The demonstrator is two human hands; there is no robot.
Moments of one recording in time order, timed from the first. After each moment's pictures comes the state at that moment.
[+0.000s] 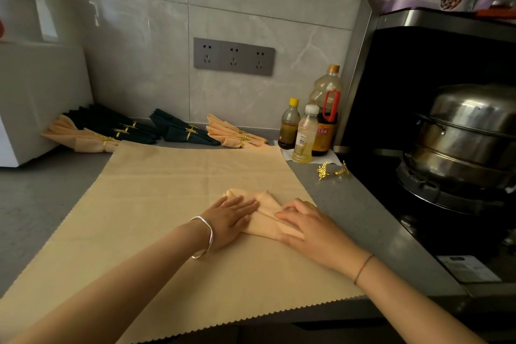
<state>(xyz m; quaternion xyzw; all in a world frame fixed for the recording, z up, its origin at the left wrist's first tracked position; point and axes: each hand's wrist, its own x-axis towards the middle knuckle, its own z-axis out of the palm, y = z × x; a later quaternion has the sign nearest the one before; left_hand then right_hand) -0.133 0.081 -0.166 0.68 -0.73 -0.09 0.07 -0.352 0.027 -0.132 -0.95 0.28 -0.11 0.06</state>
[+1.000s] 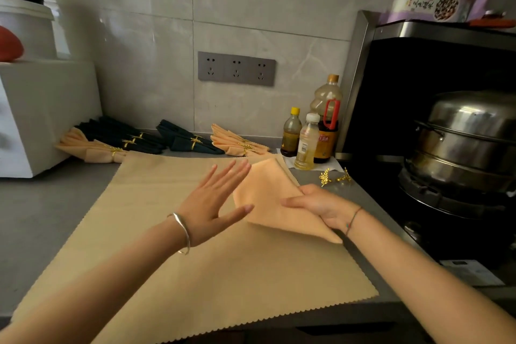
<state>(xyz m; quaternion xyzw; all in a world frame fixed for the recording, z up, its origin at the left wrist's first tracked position) -0.126 0.133 -0.105 0.62 -0.74 0.07 0.25 -0.323 -0.010 -0.090 -0.72 0.40 -0.16 0.55</state>
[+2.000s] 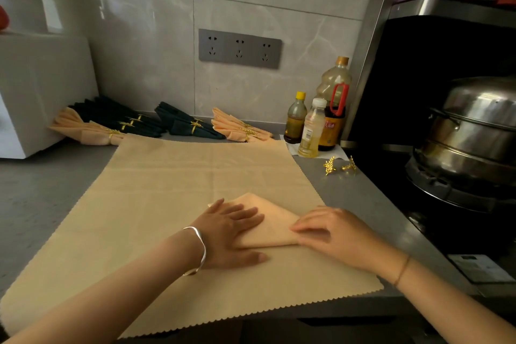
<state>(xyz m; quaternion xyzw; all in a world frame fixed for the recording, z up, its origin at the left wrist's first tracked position) -0.148 0.129 -0.152 0.67 -0.74 -0.04 0.00 -0.381 0.030 -0.116 -0.96 0.25 -0.10 0.10</state>
